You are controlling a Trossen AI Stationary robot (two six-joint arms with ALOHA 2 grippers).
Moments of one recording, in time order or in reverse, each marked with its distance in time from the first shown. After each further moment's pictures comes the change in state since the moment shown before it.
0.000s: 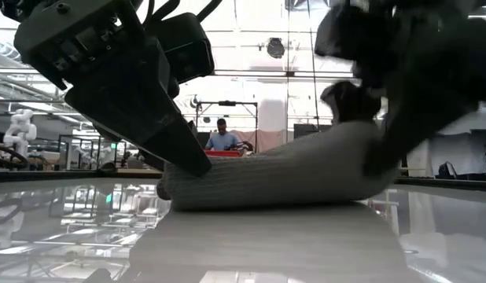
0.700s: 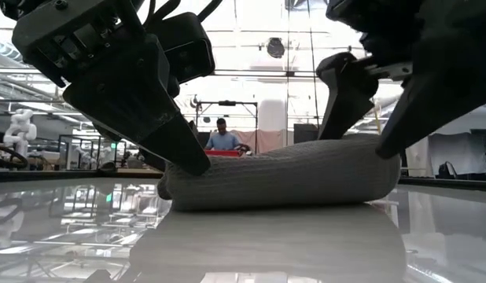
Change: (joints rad) left arm 0.004 0.002 -0.001 0.004 0.018 0.000; right arm 0.064 -0.021 0.001 0.072 0.047 -0.142
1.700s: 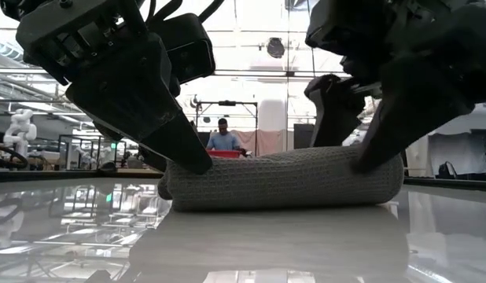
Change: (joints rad) left arm 0.000 0.000 0.000 -0.005 -0.002 -0.019; right arm -0.073 0.042 0.000 0.036 -0.091 0.013
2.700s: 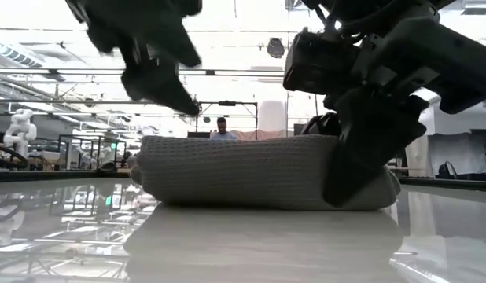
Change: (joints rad) left arm -0.021 -0.229 0.122 -0.382 -0.116 -0.138; right arm -0.060 0.112 0.002 0.094 -0.204 0.216
